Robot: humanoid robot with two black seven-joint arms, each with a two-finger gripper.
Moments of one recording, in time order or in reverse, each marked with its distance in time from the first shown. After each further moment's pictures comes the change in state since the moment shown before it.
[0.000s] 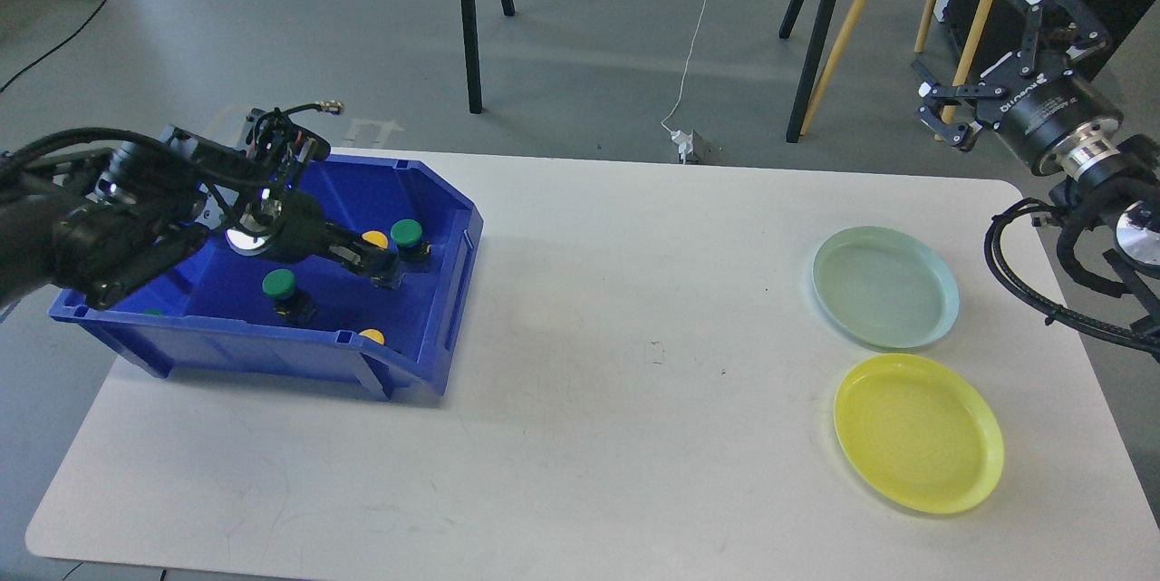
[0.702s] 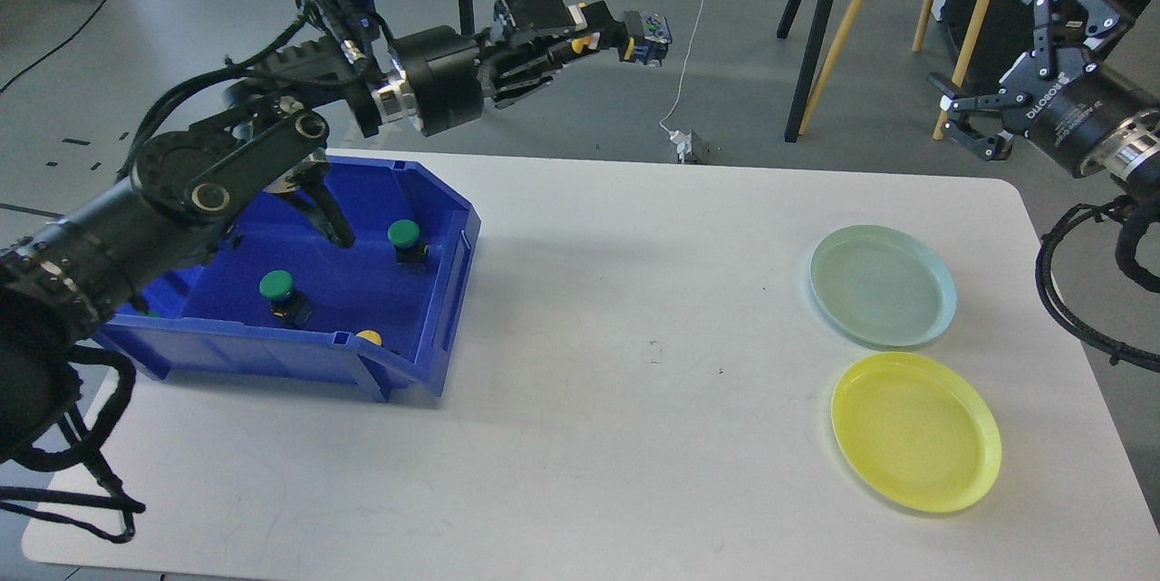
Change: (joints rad) left arm 0.059 -0.337 -0.500 0.026 -0.781 0.000 0.000; right arm -0.085 -0.161 -0.004 0.283 -0.300 0.000 0.026
